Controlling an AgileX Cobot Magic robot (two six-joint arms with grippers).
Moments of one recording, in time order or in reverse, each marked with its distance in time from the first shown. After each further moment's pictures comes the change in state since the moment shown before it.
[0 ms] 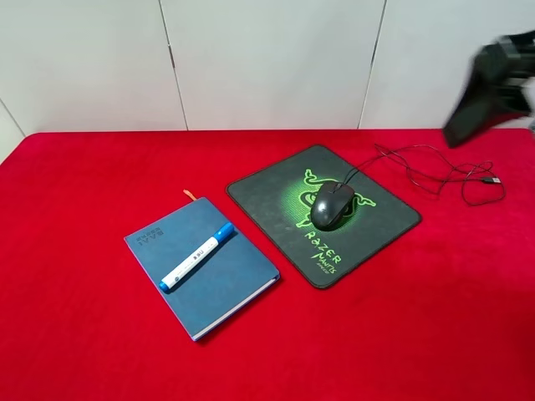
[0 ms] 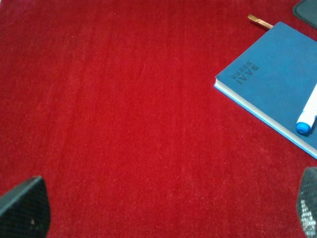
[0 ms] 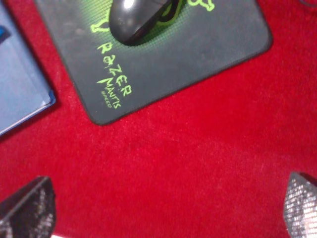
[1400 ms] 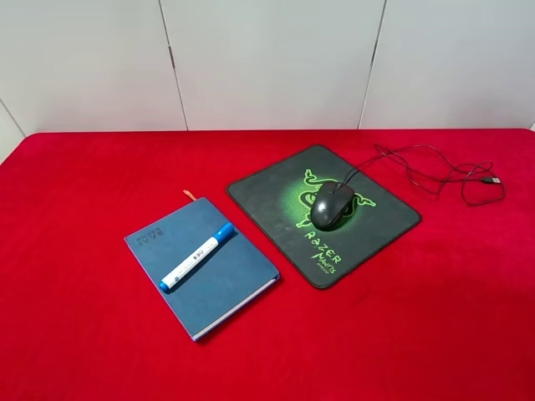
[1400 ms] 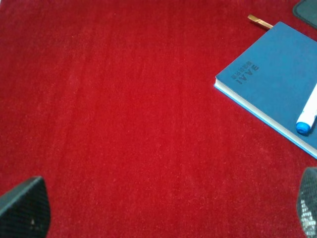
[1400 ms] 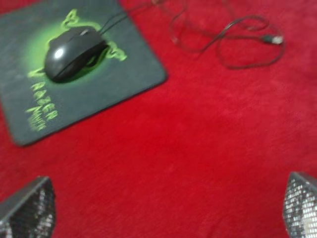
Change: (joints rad) left arm 0.000 0.000 0.000 0.000 0.000 0.000; right arm -0.173 -0.993 0.529 -0.152 -0.082 -0.084
